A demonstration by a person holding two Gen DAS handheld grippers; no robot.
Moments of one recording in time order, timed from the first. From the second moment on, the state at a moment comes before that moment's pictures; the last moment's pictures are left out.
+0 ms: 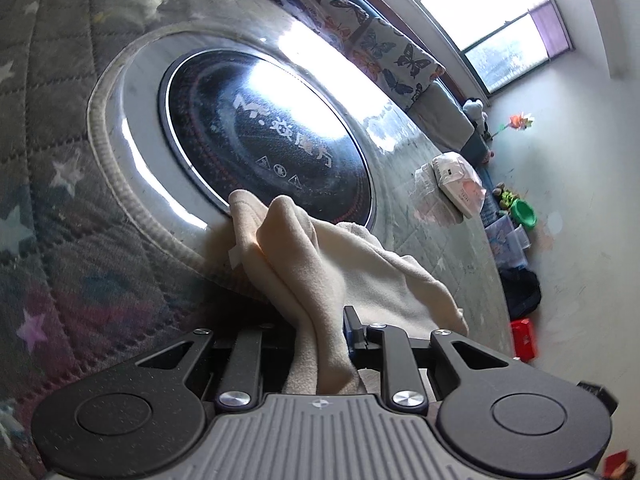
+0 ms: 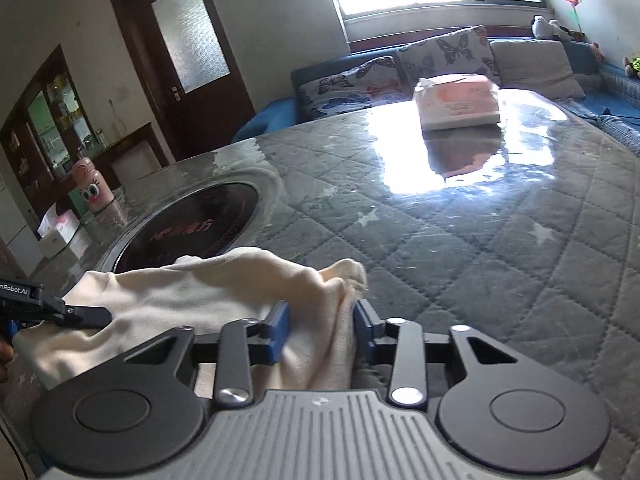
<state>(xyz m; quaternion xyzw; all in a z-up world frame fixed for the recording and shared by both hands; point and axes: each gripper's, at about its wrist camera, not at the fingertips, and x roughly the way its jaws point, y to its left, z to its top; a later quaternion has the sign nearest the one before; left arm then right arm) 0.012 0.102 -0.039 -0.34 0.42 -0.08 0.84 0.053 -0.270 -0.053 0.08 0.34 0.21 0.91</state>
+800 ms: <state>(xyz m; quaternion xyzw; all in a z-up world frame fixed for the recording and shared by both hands) 0.086 0.010 0.020 -0.20 0.39 -0.17 0.88 0.045 -0.317 0.021 0.03 0.25 0.14 0.96</state>
